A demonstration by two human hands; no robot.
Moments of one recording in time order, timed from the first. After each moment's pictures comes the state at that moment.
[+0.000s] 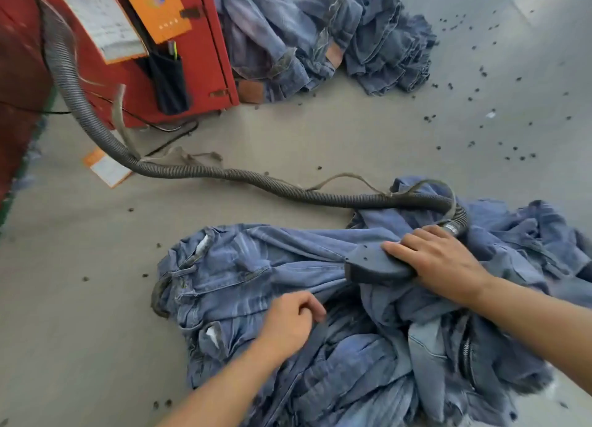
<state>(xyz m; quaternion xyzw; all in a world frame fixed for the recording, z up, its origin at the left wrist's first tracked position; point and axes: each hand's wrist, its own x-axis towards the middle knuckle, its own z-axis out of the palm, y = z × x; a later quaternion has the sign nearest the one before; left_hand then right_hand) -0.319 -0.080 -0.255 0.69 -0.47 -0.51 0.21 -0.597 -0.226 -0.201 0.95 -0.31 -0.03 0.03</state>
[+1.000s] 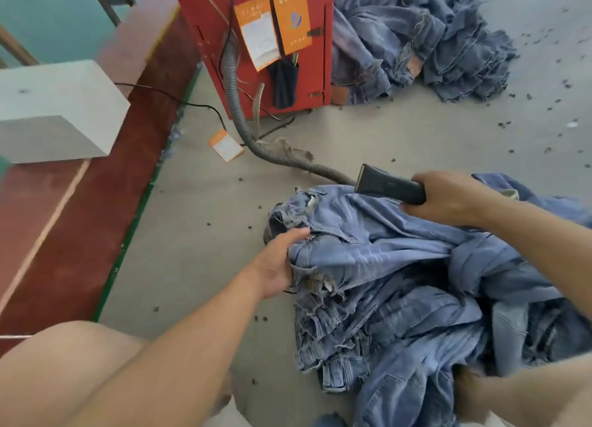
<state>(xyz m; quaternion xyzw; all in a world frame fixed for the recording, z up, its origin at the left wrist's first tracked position) -0.162 0.022 -0.167 0.52 -0.10 -0.73 0.43 -0.431 -0.161 -0.066 0.86 -0.47 -0.07 -0.17</state>
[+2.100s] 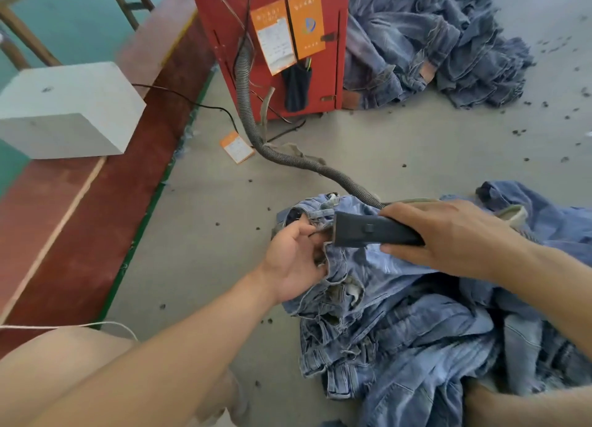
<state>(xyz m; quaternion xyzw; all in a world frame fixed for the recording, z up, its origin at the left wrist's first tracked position) -0.186 0.033 -0.105 0.38 -0.09 -0.76 0.52 -0.424 -0.080 -0.026 0.96 -0.25 0.00 -0.10</state>
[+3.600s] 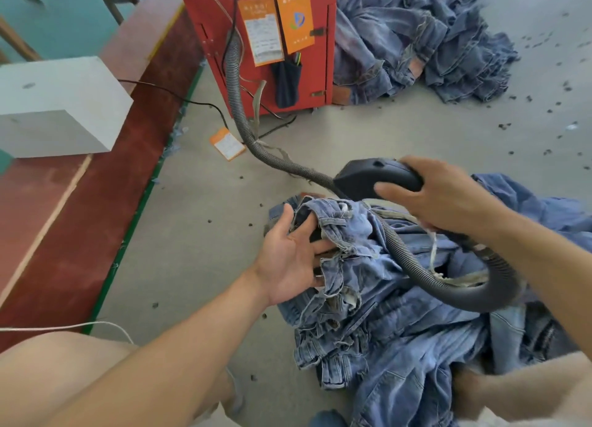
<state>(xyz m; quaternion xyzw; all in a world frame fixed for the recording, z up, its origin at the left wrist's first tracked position) -0.185 0.040 -0.115 0.36 -0.20 -0.79 0.44 -0.409 -0.104 -0.020 0.84 -0.43 0.12 -0.30</state>
